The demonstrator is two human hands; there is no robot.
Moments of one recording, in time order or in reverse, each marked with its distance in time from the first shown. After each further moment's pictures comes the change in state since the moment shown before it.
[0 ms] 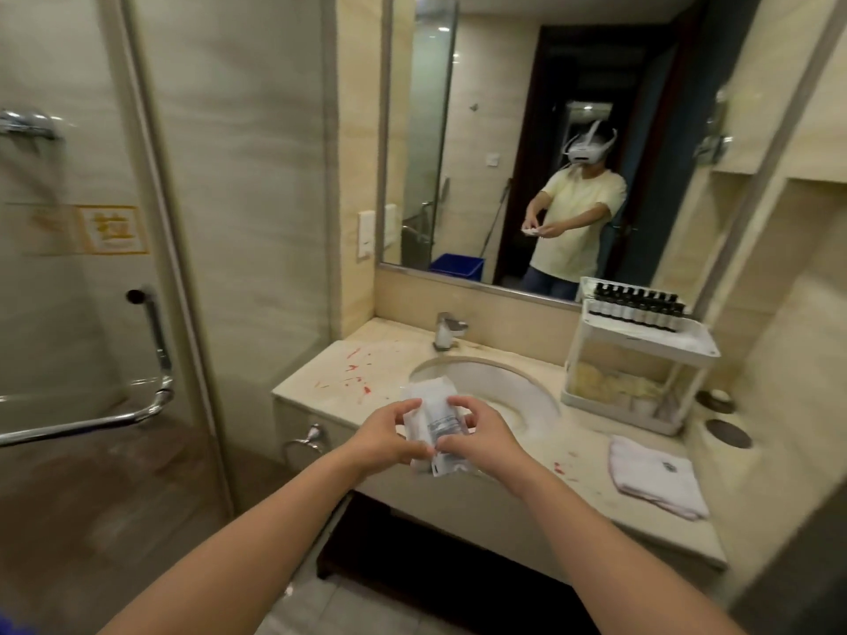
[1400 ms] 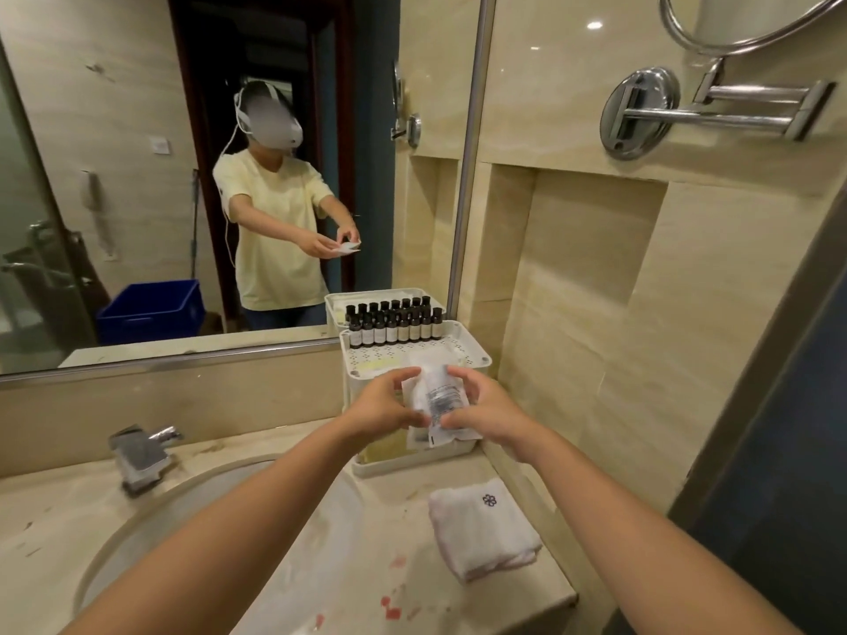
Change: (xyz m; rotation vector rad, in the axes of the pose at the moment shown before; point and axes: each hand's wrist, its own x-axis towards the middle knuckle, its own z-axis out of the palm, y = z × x) left_hand 0.389 0.172 0.233 0.095 -0.601 0.318; right_hand 0.165 0.092 -0.326 0.124 0.562 0.184
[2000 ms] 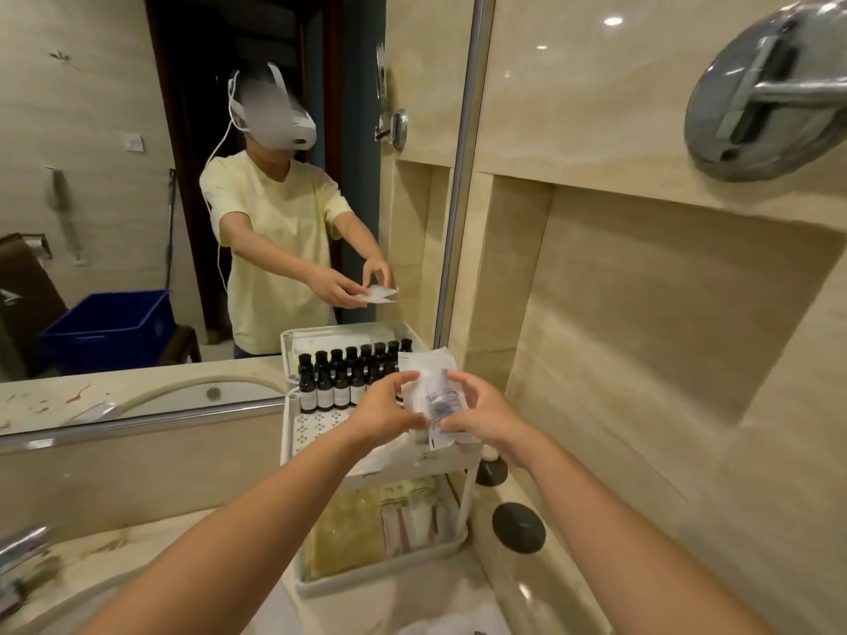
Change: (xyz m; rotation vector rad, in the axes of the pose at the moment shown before) left_hand 0.223 0.002 0.007 0.046 0.076 -0.012; right_hand 0.205 0.019 -0.089 -0.090 0.025 0.059
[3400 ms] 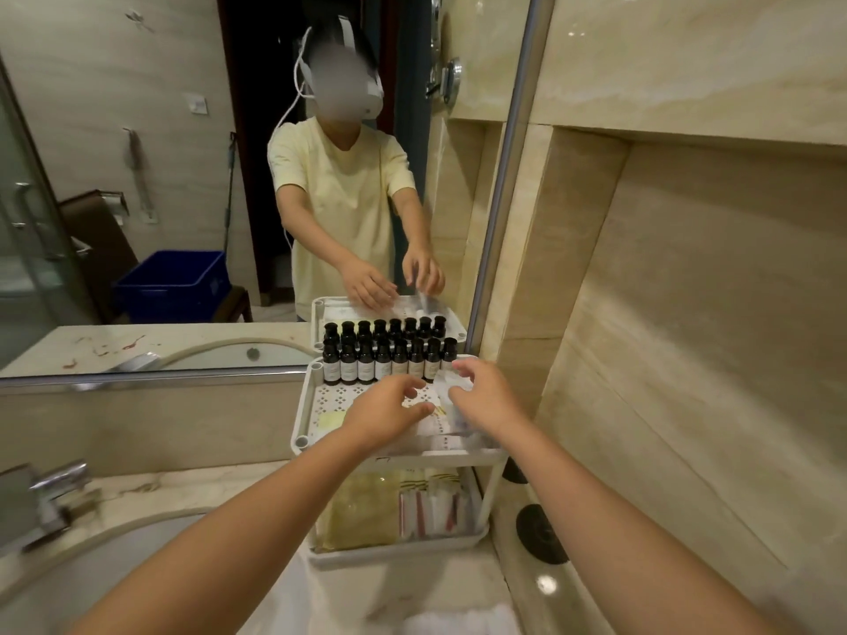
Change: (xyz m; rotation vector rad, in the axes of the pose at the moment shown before) left_hand 0.016 -0.052 0.000 0.483 0.171 0.001; right_hand 0.055 0.019 0.029 -0.424 0.124 -0.166
